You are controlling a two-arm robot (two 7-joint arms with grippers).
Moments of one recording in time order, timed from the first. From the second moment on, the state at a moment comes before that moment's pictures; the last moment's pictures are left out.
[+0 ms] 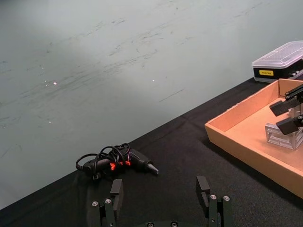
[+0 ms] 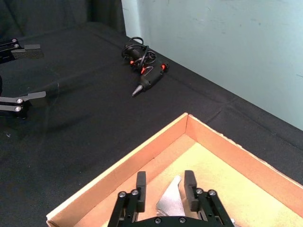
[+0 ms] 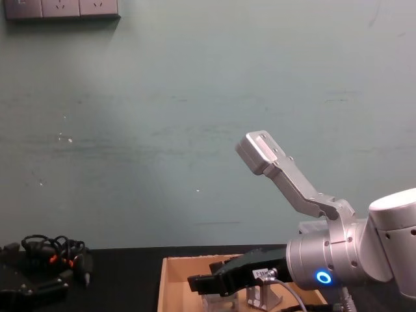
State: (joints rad) left arm -0.20 0.60 0.45 -1.41 -0.25 -0.12 0.03; right arm 0.71 0.11 -0.56 -0.85 0.18 0.18 0.54
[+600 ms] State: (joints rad) left arm -0.20 0.60 0.45 -1.41 -0.25 -0.12 0.03; right arm 0.66 0.15 -0.56 -0.98 0.20 0.24 0.55
